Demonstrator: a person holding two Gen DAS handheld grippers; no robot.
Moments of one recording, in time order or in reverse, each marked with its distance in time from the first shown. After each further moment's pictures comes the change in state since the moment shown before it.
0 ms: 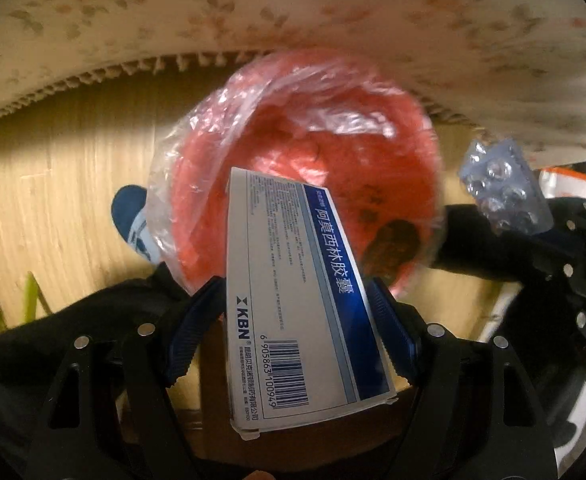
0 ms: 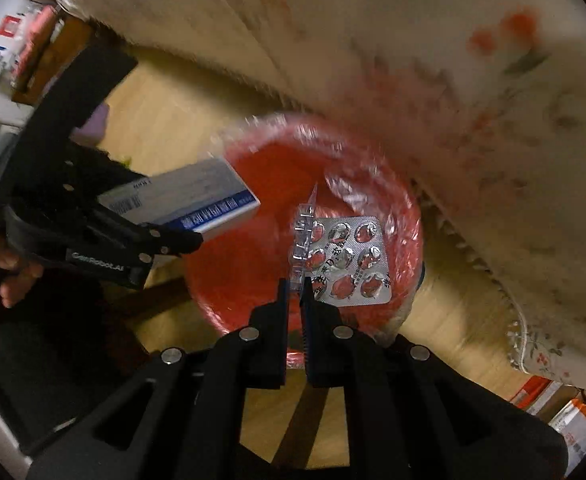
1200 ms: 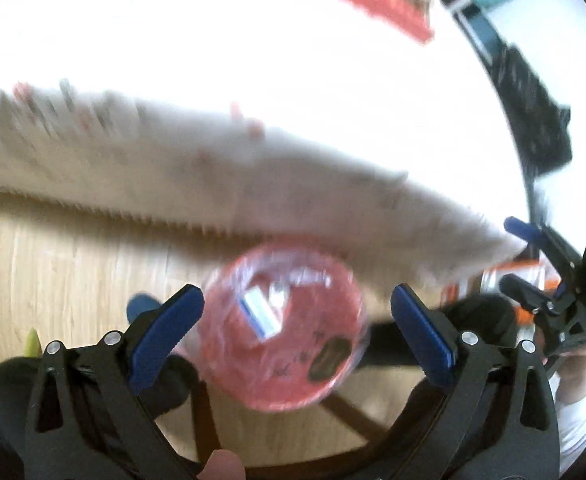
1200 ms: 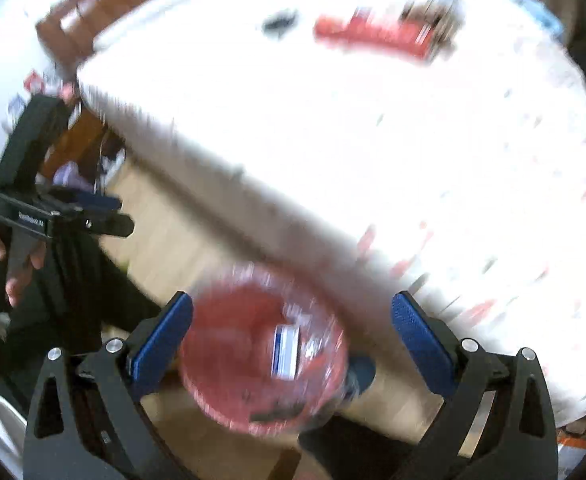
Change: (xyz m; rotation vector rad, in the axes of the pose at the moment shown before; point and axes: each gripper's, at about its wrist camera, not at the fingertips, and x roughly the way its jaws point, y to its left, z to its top) left arm -0.208 0.003 -0.016 -0.061 -0.528 -0.118; right arm -0.209 -0.047 0.007 0.012 -0.574 -0.069
